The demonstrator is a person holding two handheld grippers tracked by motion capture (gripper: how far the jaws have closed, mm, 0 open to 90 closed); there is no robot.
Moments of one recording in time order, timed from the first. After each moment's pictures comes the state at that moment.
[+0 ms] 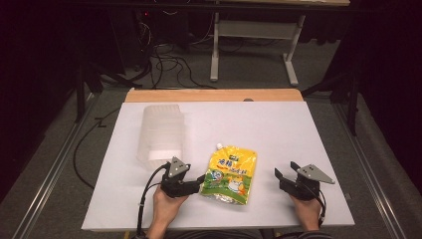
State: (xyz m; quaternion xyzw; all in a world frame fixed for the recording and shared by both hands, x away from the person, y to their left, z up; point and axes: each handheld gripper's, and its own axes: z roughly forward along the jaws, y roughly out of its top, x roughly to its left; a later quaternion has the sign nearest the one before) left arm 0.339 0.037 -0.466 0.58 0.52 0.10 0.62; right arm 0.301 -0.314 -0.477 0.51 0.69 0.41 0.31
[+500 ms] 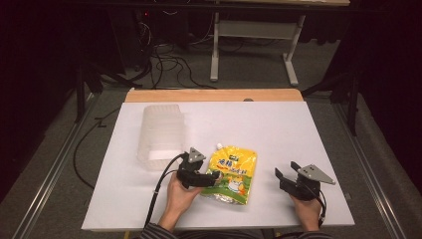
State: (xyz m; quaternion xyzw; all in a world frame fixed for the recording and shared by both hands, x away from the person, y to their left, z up) left arm 0.364 -0.007 -0.458 0.61 0.54 0.07 0.57; right arm 0.300 -0.314 -0.477 0.51 0.69 0.41 0.31
